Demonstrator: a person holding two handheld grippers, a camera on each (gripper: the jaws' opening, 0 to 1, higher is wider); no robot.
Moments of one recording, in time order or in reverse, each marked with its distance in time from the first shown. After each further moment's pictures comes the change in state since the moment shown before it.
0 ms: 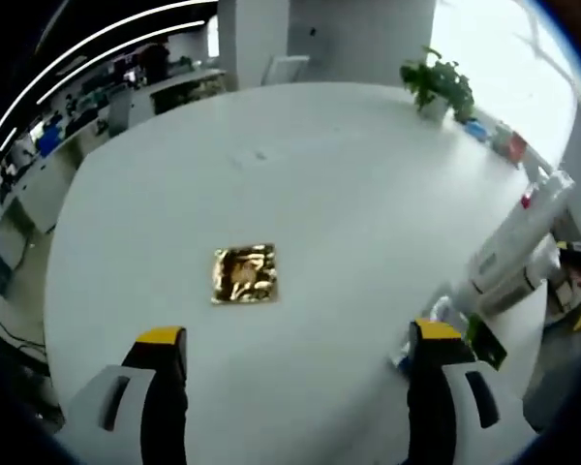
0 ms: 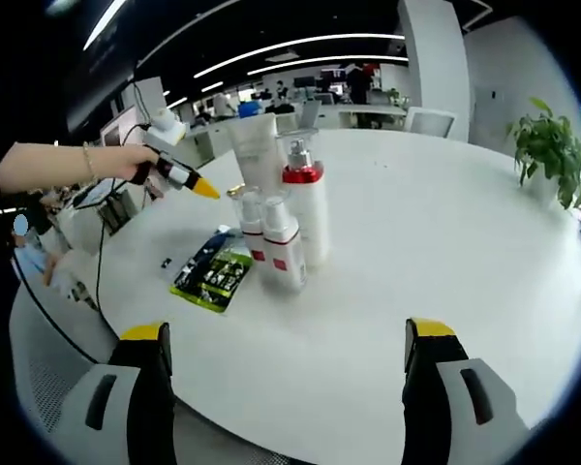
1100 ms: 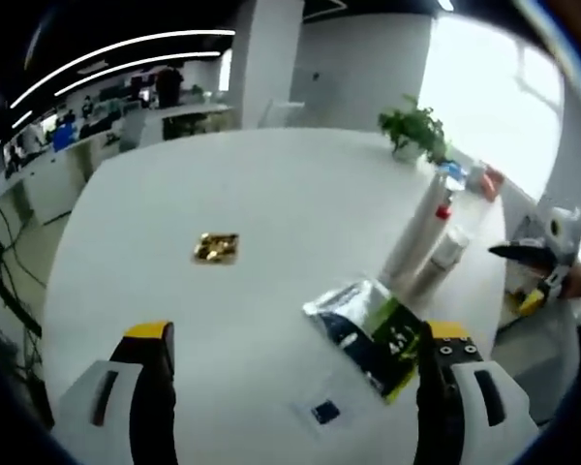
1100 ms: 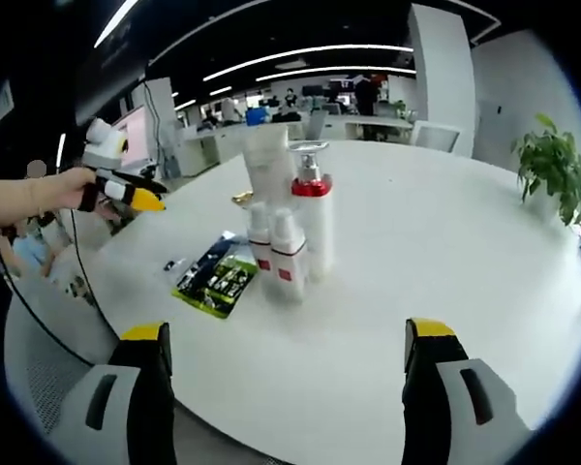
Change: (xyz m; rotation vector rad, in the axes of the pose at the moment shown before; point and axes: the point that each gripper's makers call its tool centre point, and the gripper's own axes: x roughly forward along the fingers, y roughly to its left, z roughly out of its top) left arm -0.101 -0.069 -0.045 -0.086 -0.206 -0.040; right arm -0.002 0.005 0.009 -0.051 -0.034 0.012
